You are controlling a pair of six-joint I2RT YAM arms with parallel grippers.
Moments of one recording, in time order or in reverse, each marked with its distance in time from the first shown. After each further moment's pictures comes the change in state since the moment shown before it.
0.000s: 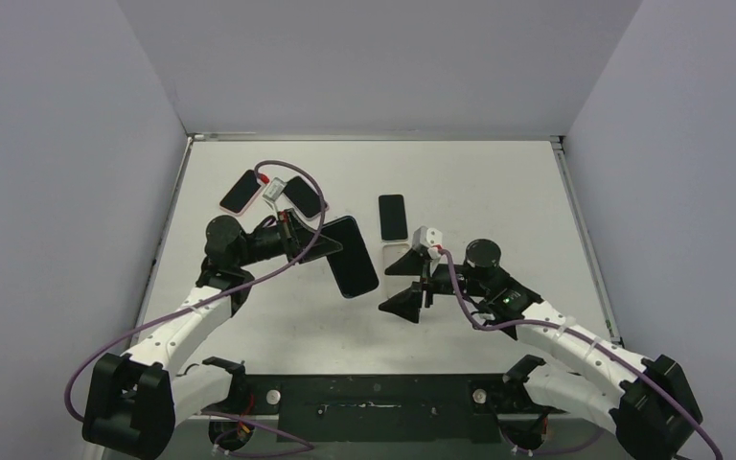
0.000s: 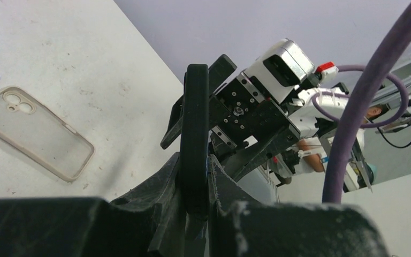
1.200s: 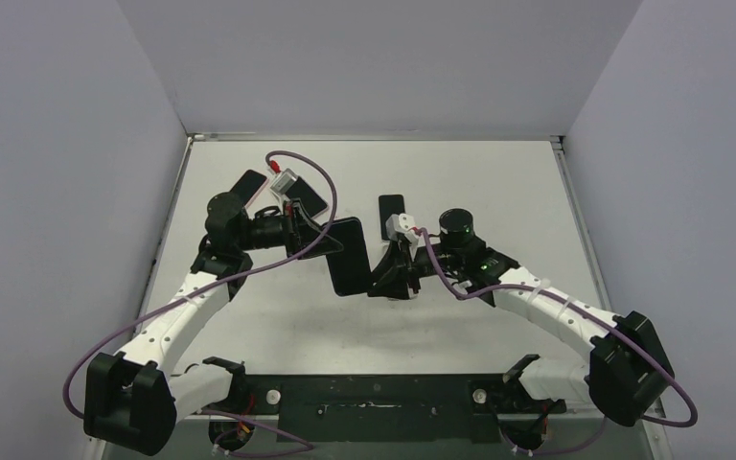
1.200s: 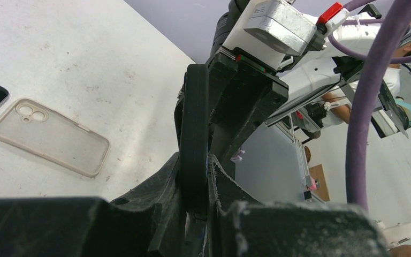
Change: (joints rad) left arm 0.000 0.028 0.179 -0.277 0.152 0.299; right arm -0.005 0.270 0.253 -0.146 -0.285 -0.134
